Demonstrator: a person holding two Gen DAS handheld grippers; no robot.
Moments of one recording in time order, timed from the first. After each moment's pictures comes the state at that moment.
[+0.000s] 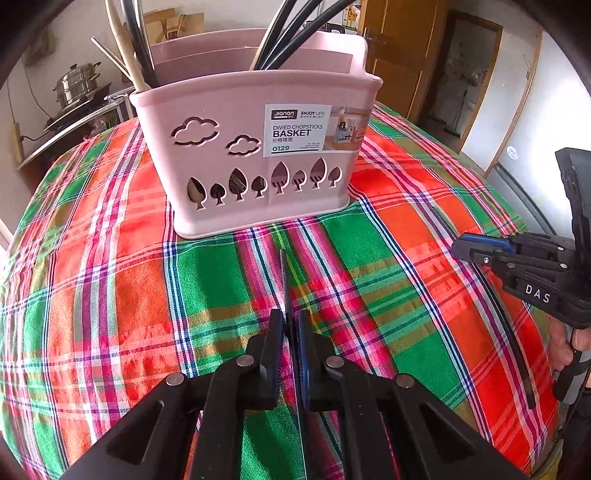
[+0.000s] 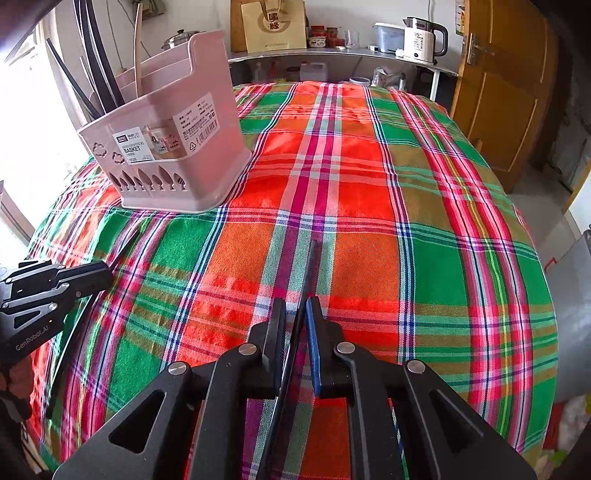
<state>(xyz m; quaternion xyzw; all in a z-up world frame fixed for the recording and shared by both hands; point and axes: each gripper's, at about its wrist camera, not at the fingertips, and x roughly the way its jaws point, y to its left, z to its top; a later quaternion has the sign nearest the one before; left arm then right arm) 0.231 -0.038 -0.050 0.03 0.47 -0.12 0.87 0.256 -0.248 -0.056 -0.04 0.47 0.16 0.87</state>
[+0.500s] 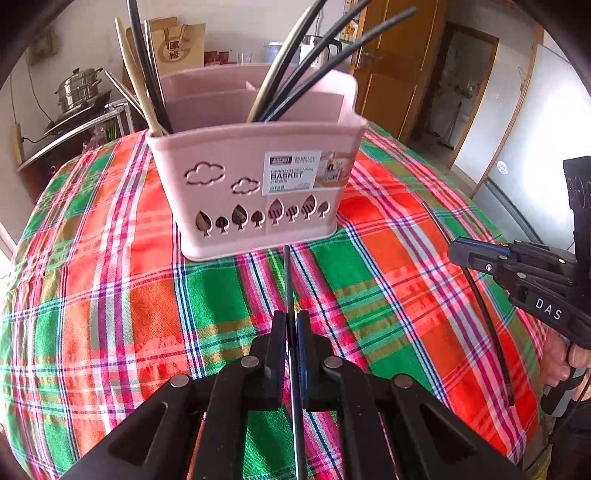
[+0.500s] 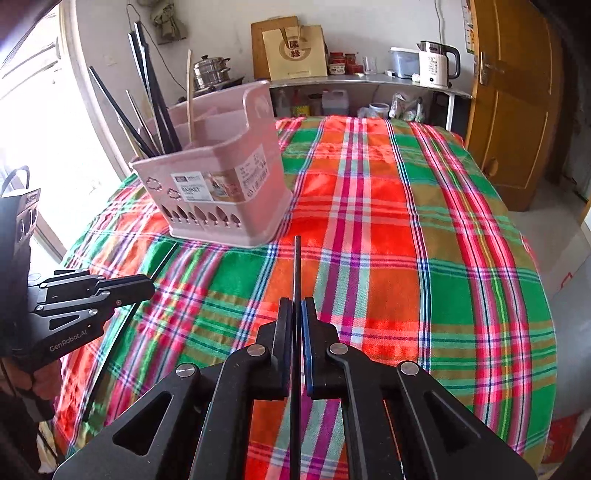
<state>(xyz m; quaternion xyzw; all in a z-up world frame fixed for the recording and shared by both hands) 0.225 -0.031 -0.016 0.00 0.45 -0.13 0.89 0.230 -0.236 -0.006 -0.01 0.40 0.21 0.89</state>
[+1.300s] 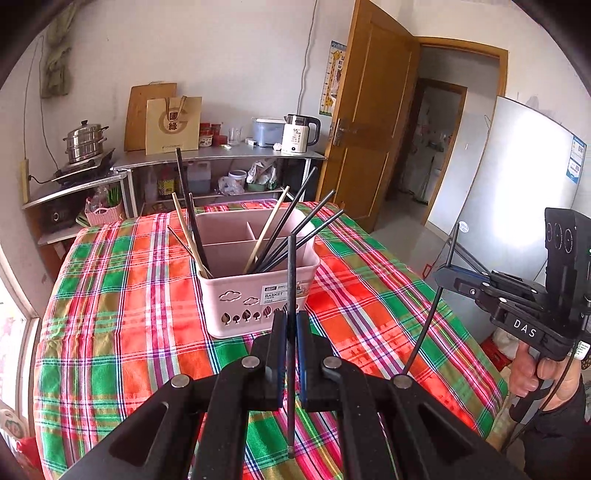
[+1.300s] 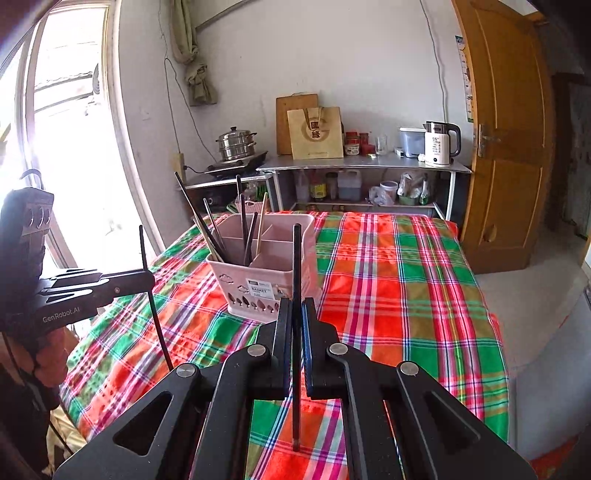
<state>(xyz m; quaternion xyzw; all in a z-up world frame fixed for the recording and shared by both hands) 0.171 -0.001 0.105 -0.02 0.33 -0.17 0.93 0.174 -0.240 0.091 0.00 0.28 0.23 0.93</state>
